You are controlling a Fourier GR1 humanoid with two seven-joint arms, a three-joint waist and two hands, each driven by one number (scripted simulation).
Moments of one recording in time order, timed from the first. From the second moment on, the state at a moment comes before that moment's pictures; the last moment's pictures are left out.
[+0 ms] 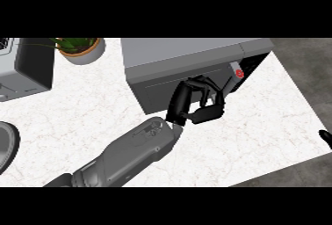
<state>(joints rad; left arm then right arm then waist) -0.90 0.00 -0.85 -0.87 0.82 0.64 -0.45 0.29 -0.51 -0.14 -2.12 -0.80 0.51 -0.09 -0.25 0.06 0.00</state>
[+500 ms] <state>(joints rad) -0.90 0.00 -0.86 -0.86 0.86 0.66 -0.53 0.28 -0.53 -0.13 -2.15 -0.84 0.54 -0.08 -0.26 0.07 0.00</state>
